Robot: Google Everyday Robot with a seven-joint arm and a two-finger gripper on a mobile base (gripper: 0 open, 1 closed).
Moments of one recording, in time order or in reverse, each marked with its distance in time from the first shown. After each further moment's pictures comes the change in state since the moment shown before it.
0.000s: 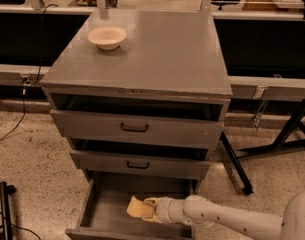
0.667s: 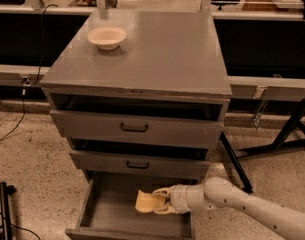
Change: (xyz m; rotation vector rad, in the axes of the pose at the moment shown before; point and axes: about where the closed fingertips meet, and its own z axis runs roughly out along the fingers) arm -0.061 -0.021 -0.104 -0.096 -0.062 -0.209
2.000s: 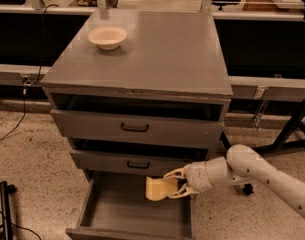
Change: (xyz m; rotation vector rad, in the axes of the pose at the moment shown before) arm -0.070 -0.049 -0.111 -0.120 -0.135 -0.169
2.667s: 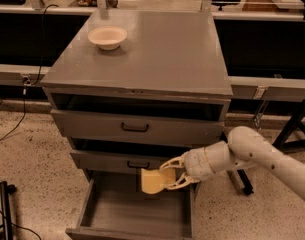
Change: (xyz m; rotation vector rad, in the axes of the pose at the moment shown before) arm -0.057 -0.028 -0.025 -0.045 -0.022 -0.067
